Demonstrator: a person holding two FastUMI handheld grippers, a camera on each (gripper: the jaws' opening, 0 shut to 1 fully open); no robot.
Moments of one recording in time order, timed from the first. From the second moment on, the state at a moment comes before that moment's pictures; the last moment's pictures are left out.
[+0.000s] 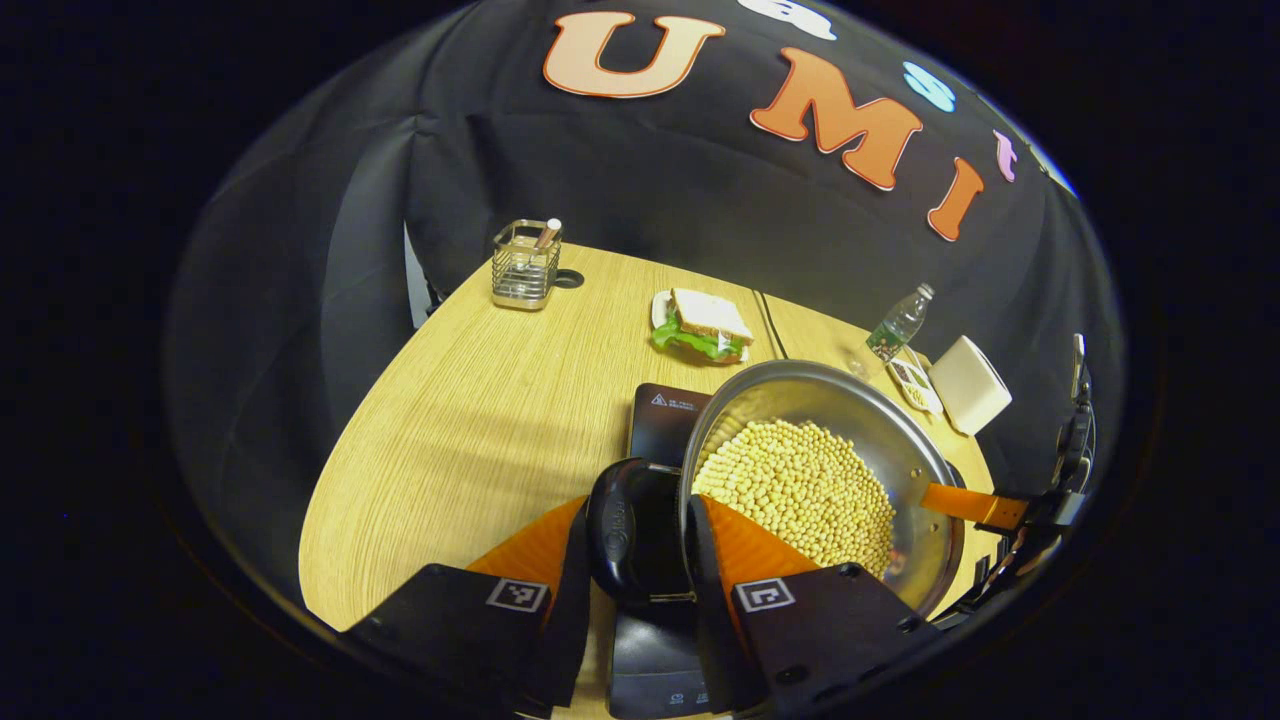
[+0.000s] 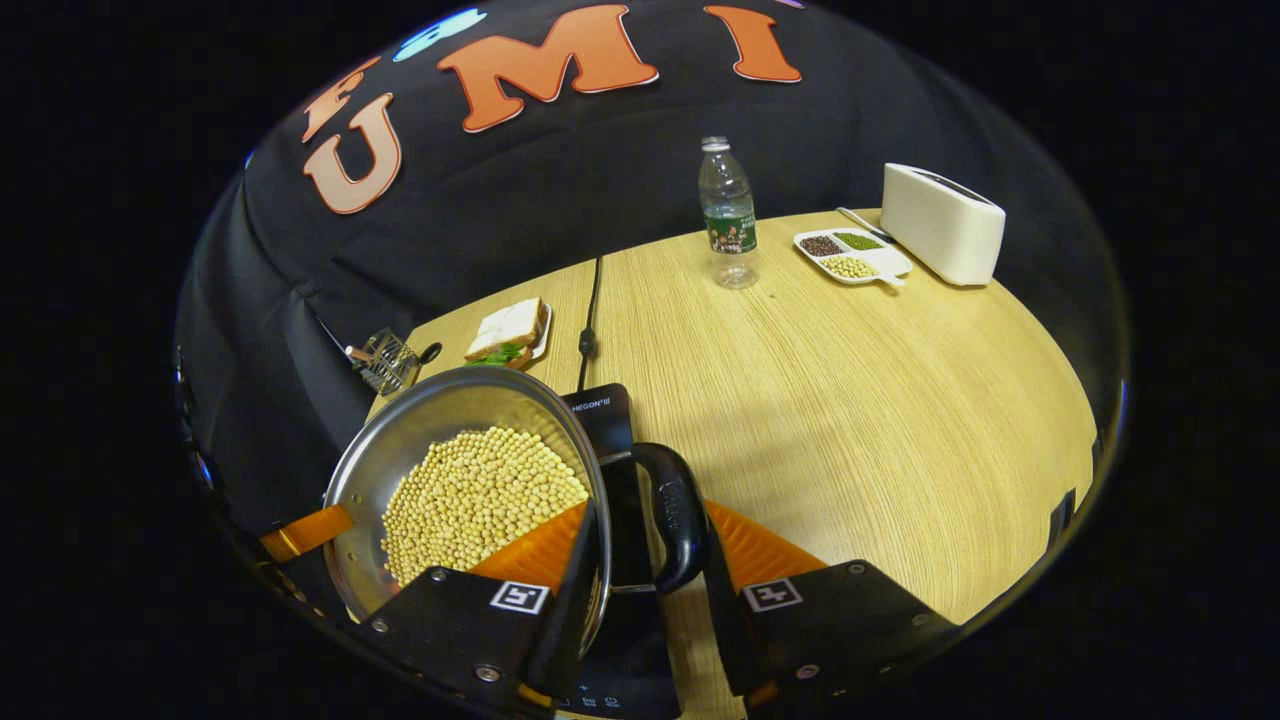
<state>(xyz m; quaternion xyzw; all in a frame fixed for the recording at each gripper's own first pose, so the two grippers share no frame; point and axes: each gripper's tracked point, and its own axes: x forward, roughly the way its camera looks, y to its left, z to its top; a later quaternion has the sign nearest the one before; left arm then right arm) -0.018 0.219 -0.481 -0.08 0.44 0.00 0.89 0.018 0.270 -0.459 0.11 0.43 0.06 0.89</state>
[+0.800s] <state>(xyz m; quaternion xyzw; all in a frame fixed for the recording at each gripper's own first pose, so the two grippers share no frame) 0.070 0.163 -0.108 0.03 0.12 0.03 0.99 0.082 0.133 -0.153 0.07 0.17 0.04 0.98</state>
